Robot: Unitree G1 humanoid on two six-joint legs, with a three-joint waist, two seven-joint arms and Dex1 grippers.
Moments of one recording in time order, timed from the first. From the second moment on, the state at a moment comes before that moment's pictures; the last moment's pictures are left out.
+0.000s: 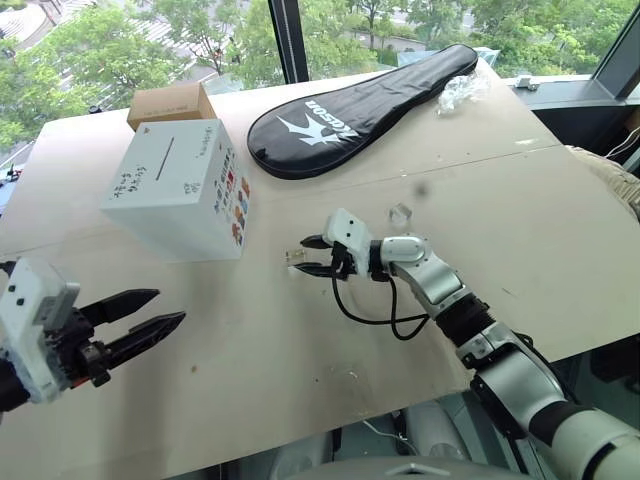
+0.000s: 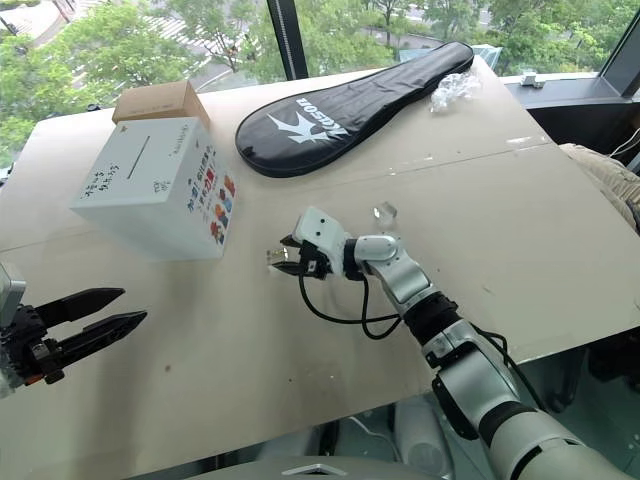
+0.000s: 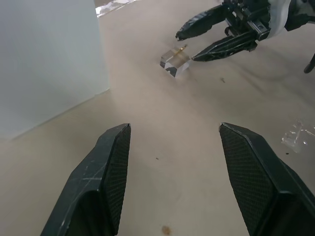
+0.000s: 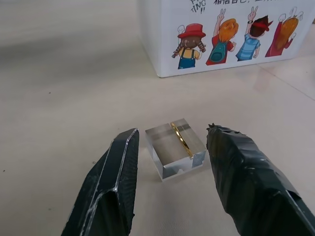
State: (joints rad) left arm 0.53 0.85 1.00 -0.65 -0.85 0.86 -0.96; right arm -0.75 -0.04 0.41 0.50 0.07 0.10 0.86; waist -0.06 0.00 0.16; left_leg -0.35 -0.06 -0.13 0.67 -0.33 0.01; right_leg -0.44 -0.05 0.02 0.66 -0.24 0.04
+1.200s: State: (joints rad) left arm -0.05 0.02 0.36 -0.66 -1.46 0.45 -0.24; right arm -0.77 0.13 -0.04 -0.01 1.01 0.93 0.49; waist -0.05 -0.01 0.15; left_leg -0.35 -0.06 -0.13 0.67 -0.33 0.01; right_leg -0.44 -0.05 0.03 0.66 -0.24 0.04
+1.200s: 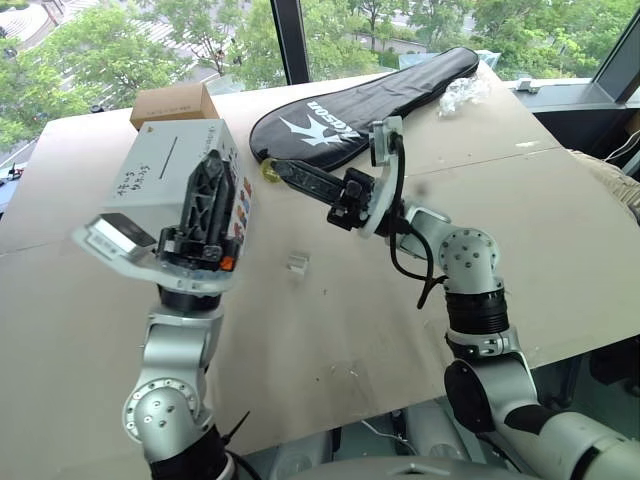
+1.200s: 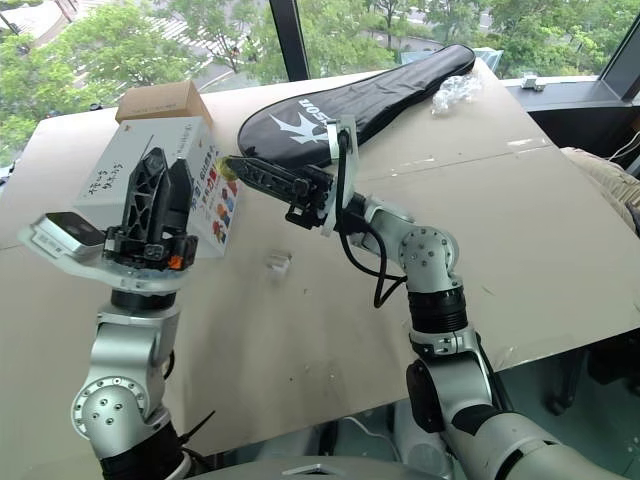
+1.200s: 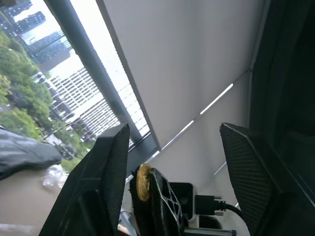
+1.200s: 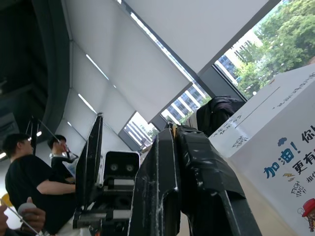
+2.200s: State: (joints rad) left arm 0.00 0.14 0.27 -0.62 -1.51 0.38 -0.27; right arm -0.77 0.13 0.05 -0.04 1.13 0.87 0.44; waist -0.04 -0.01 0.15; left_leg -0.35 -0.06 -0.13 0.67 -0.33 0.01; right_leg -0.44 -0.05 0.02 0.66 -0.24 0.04
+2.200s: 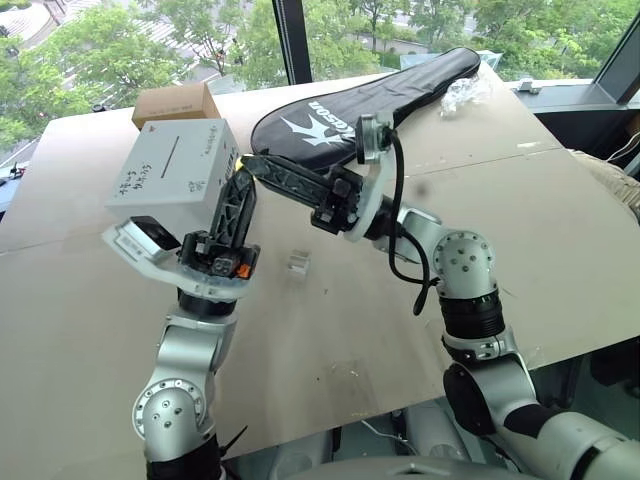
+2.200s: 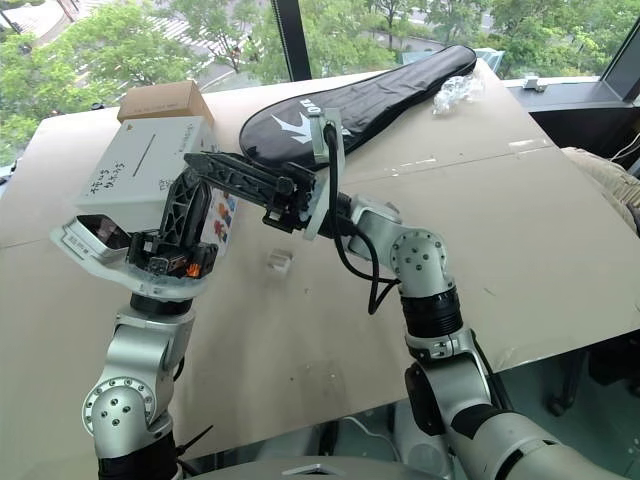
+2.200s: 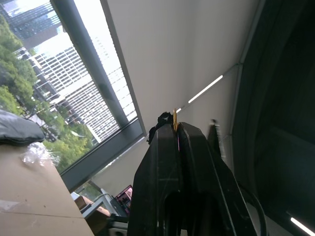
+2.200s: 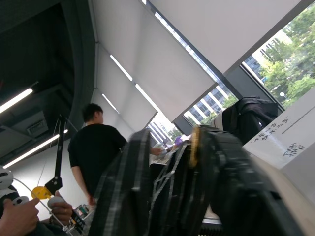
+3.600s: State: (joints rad) left arm -0.39 0.77 0.46 -0.48 -0.81 1.10 0.24; right arm -0.87 -0.24 0.16 -0.03 0.54 0.39 0.91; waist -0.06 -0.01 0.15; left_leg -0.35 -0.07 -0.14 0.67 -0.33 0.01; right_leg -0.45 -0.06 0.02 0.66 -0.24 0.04
